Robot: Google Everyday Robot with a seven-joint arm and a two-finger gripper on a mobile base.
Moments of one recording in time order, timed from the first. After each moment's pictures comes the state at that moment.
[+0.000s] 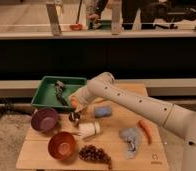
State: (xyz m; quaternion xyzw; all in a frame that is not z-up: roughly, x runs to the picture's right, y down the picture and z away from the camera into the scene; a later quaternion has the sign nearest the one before) arm -0.116 0.064 0.792 -0.12 -0.35 -0.24 0.90
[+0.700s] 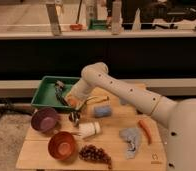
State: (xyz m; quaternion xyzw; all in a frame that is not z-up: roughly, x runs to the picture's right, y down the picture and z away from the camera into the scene) arm -0.136 0.063 0.784 -0.16 -0.37 -0.46 0.79
